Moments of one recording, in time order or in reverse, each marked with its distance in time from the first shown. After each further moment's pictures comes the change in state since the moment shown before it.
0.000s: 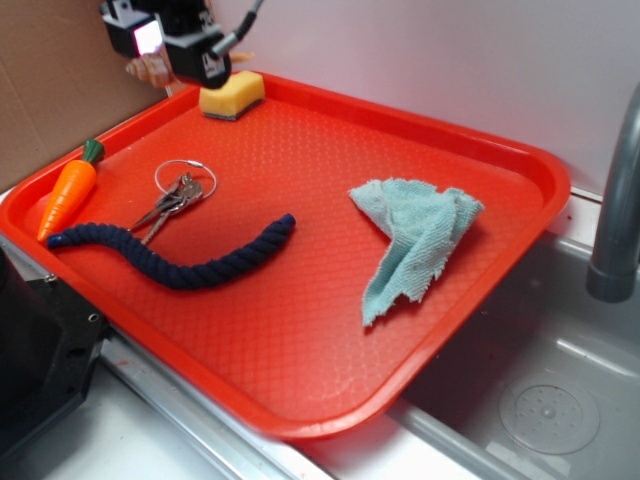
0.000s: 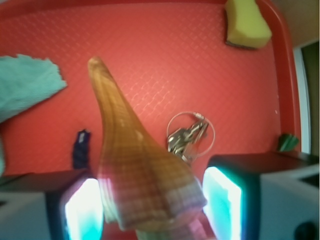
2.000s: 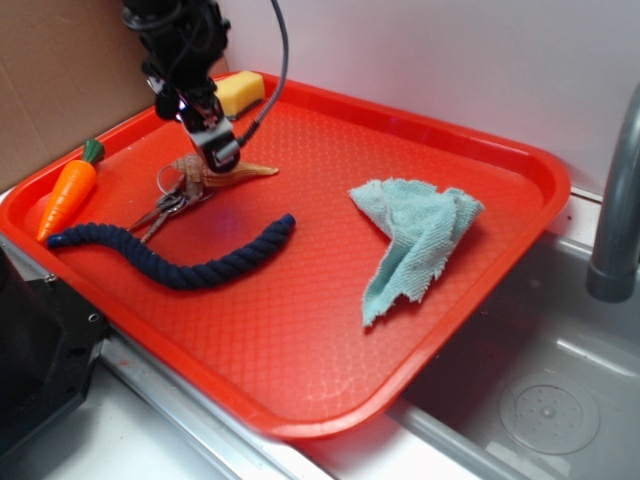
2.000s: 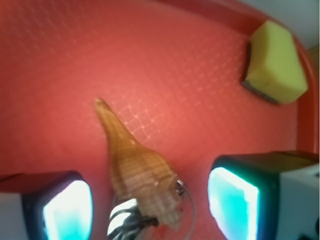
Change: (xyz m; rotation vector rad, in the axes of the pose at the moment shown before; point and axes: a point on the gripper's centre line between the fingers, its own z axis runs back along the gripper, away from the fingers) arm 0.034 0.038 -0.098 0.116 -0.160 -0.334
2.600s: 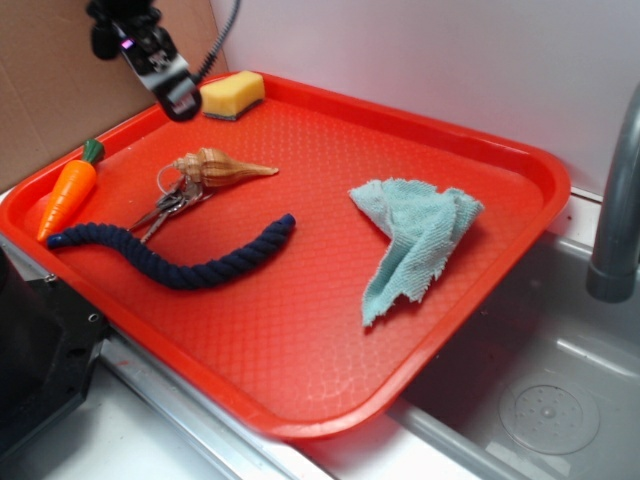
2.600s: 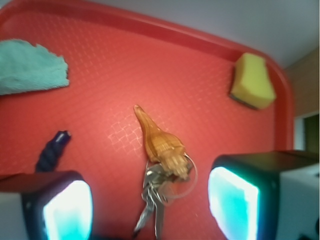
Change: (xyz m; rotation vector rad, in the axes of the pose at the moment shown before) arm -0.008 -0.015 0.061 -0.085 -0.099 -0.011
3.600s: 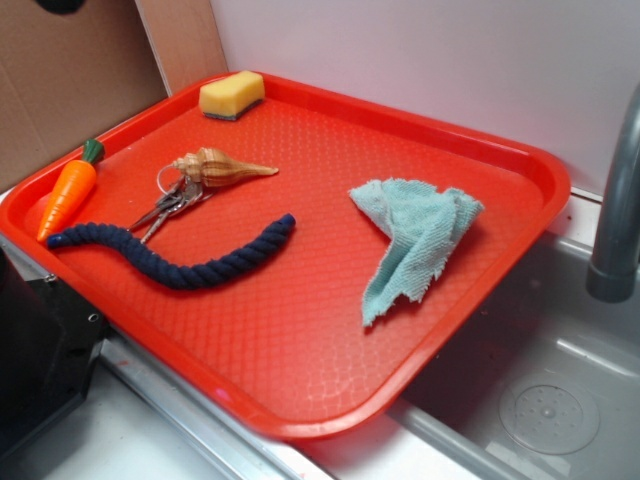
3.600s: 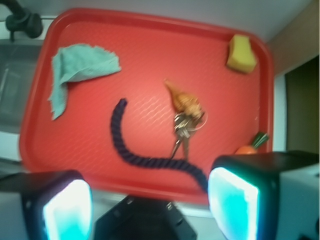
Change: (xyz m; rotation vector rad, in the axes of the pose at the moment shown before) arm -0.031 -0.030 0.118 -0.054 0.023 0.105
